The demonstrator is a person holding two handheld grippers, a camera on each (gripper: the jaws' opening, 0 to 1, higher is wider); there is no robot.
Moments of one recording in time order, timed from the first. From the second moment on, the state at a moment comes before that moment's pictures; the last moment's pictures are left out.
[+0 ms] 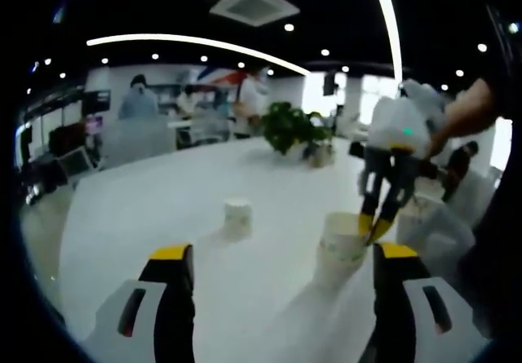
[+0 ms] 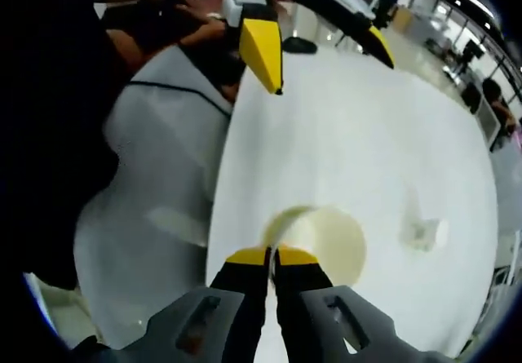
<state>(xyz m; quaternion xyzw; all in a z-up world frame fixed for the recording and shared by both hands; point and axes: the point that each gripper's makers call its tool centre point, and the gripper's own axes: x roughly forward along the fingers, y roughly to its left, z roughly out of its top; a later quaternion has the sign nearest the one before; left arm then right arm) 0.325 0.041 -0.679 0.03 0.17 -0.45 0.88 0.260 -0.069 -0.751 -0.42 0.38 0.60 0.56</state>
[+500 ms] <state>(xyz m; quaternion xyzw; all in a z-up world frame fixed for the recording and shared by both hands) 0.325 0.042 -0.679 0.03 0.17 -0.45 0.88 0.256 -0.069 -0.754 -0.42 0.38 0.61 0.55</state>
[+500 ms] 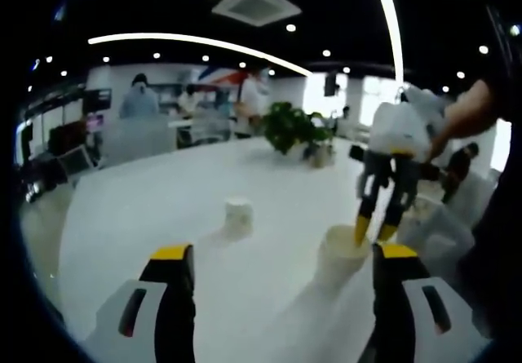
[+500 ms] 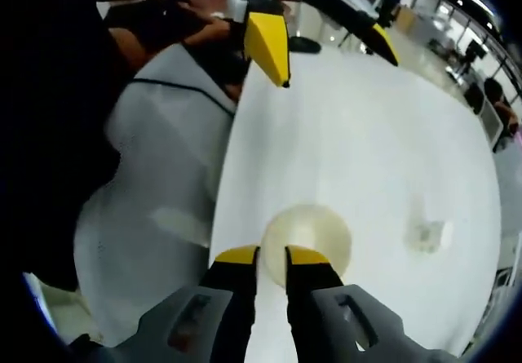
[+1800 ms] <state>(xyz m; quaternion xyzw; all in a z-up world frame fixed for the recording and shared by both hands) 0.325 0.048 -0.681 0.02 0.17 -0.44 0.88 0.254 -0.070 -0.736 -0.36 0.35 0.61 0.61</state>
